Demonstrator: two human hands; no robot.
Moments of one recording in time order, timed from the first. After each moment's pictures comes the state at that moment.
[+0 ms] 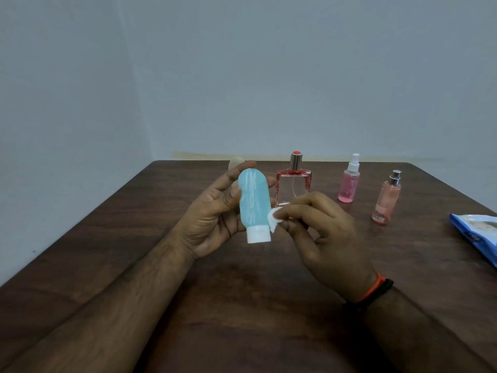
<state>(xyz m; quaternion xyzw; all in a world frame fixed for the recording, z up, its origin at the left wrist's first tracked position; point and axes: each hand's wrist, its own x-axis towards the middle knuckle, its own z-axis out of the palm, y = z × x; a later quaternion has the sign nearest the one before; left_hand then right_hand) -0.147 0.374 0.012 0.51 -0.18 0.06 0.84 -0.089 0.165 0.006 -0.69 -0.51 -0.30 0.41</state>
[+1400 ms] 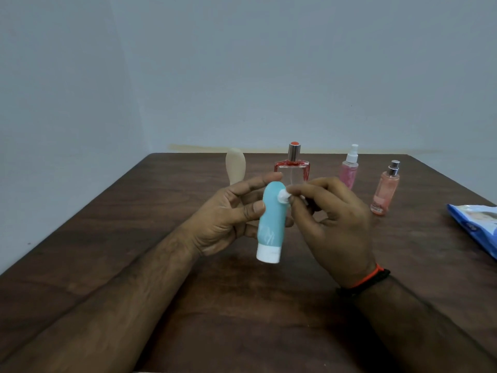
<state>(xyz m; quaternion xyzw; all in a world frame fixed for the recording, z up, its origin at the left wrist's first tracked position) -0.145 0.358 0.005 0.58 -0.18 0.00 0.80 -0.088 0.168 0.004 -0.68 -0.42 -0.38 0.47</state>
